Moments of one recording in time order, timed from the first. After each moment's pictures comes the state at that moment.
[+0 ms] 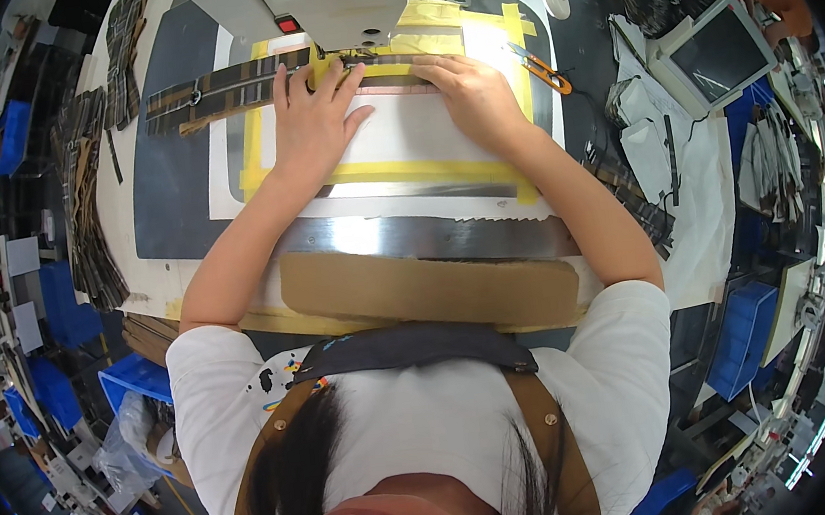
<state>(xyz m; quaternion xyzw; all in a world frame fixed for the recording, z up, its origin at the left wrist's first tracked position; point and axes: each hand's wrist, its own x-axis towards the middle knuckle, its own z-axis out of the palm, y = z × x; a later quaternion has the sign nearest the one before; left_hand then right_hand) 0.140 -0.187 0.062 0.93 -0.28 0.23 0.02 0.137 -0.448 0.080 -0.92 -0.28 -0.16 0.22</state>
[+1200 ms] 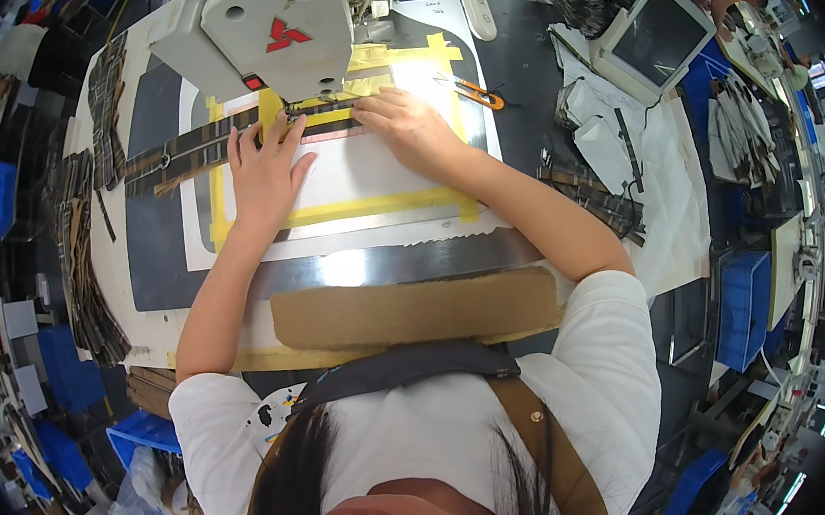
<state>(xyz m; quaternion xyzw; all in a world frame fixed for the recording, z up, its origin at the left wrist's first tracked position) 0.143 -0.158 0.062 0.93 -0.28 0.22 0.05 0.140 -0.433 0.074 -0.88 -0.34 -0.25 0.19</state>
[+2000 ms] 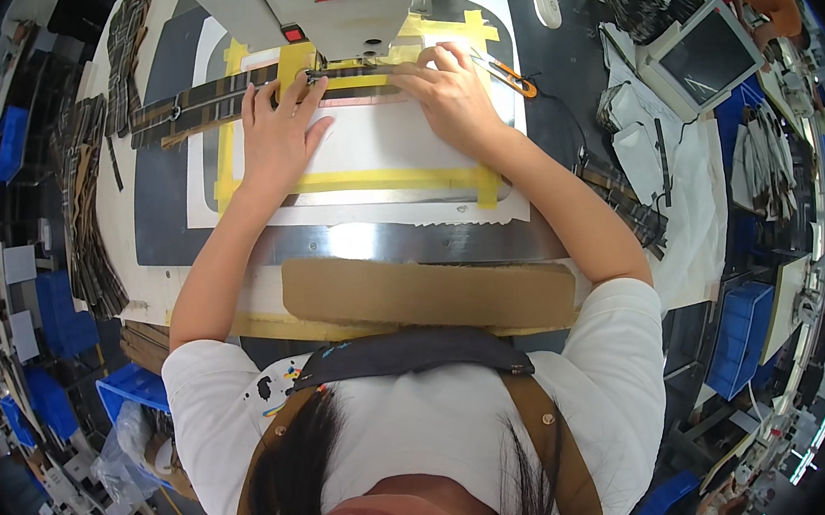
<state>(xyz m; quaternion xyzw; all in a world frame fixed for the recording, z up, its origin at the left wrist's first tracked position) 0.149 -0.142 0.059 0.93 -0.28 0.24 0.04 0.146 -0.434 0.078 -0.91 -0.31 -0.22 0.15</state>
